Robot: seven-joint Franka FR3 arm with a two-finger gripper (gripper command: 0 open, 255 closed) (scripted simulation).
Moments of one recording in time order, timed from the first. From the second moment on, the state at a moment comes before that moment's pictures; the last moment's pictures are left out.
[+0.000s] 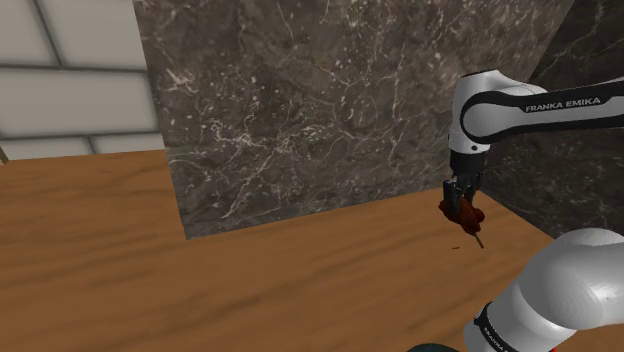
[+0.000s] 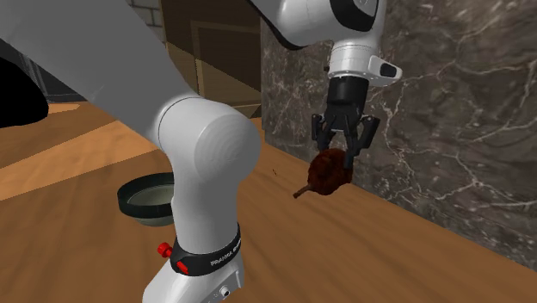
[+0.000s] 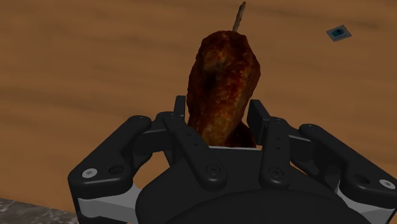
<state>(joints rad) -0.19 -0.69 -0.19 -2.72 -0.28 1.75 -0.04</state>
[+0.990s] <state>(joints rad) -0.07 -1.04 0.03 -2.82 -0.05 1.48 0.14</state>
